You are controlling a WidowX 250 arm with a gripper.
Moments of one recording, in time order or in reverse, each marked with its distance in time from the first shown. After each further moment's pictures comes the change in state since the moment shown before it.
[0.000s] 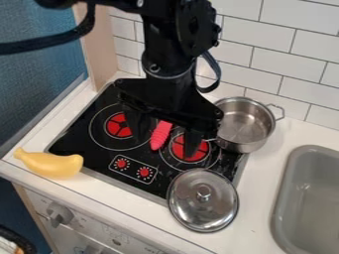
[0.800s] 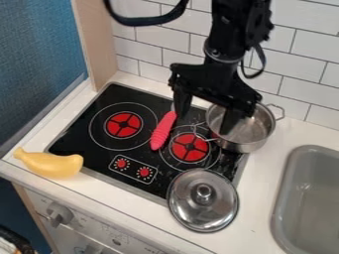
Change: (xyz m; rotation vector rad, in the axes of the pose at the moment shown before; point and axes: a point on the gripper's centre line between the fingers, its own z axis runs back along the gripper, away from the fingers) arm 0.073 -0.015 -0.049 0.069 0.052 -0.046
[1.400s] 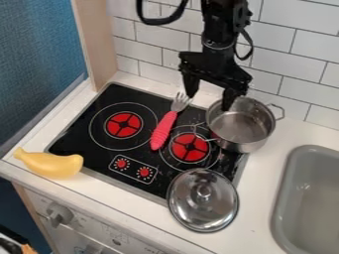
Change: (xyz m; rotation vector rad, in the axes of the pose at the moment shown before) arm 0.068 0.007 -0.050 -0.085 -0.070 -0.082
